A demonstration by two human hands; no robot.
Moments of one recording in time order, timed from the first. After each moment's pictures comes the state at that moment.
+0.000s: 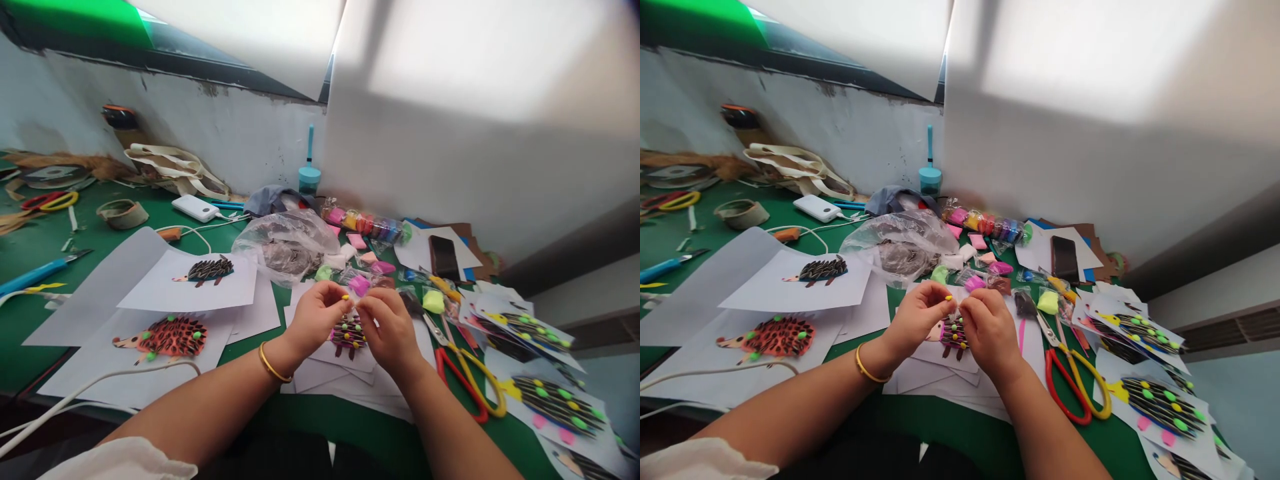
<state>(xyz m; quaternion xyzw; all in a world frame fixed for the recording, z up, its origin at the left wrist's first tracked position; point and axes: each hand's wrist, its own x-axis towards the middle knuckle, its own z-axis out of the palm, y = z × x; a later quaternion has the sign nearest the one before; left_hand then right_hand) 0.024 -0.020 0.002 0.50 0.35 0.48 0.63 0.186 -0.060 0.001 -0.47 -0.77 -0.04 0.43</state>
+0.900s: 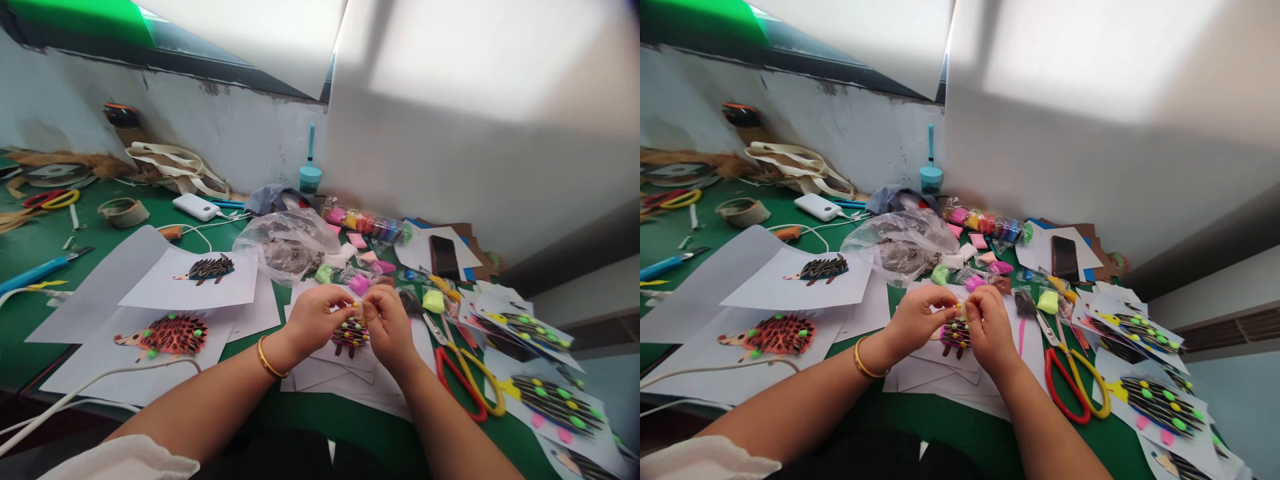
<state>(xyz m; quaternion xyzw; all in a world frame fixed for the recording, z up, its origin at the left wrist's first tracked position) 0.011 -0.013 0.002 0.79 0.34 0.41 0.31 0.181 -0.058 -0.004 -0.50 -0.71 0.08 0.49</state>
